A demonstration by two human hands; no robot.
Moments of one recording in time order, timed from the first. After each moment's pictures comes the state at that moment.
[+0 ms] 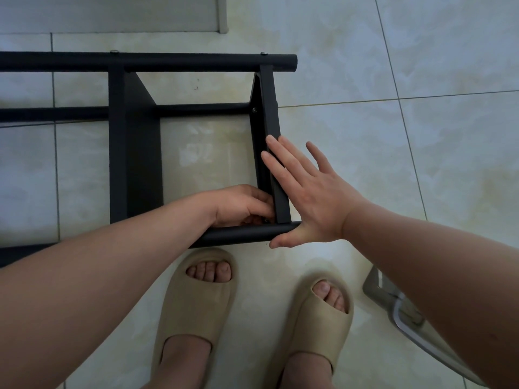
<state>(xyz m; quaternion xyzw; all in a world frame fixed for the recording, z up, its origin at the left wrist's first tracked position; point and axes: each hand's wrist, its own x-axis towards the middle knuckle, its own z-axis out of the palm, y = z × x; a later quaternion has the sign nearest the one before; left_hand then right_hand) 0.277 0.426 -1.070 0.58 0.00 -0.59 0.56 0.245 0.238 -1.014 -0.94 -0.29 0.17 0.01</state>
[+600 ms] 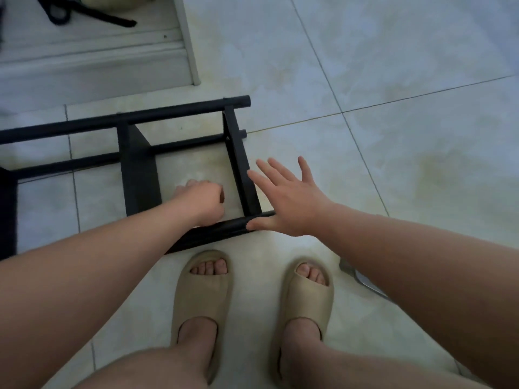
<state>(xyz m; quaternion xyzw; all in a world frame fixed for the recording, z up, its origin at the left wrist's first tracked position) 0.276 0.442 -0.985 0.92 -0.18 -0.36 0.01 0.203 0.250 -0.943 -0.96 -0.13 0.24 0.03</state>
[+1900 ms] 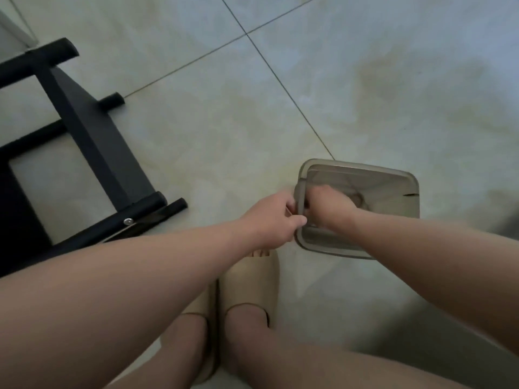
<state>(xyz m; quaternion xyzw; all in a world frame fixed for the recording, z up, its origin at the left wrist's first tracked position) 0.121 0.202 -1.038 0.76 -0.22 -0.53 0.29 0.059 0.056 -1.071 -0.87 0.25 0.38 0.17</state>
